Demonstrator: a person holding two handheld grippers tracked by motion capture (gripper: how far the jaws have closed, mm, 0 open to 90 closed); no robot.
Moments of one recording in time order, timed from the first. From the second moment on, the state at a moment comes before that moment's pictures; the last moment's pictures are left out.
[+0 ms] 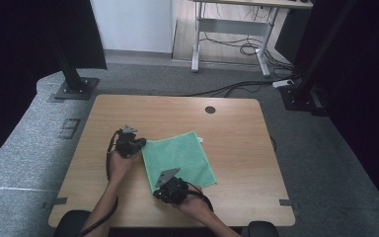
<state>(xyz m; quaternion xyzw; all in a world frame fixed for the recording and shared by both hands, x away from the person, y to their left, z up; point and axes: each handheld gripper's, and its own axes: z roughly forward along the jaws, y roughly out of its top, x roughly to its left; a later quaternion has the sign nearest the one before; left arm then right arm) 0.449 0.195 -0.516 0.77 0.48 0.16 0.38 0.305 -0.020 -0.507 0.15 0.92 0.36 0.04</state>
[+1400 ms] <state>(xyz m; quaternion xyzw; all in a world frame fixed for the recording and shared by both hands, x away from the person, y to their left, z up) 0.502 0.070 -0.498 0.82 0.38 0.18 0.38 0.328 -0.154 -0.499 0.27 0.87 0.39 0.11</state>
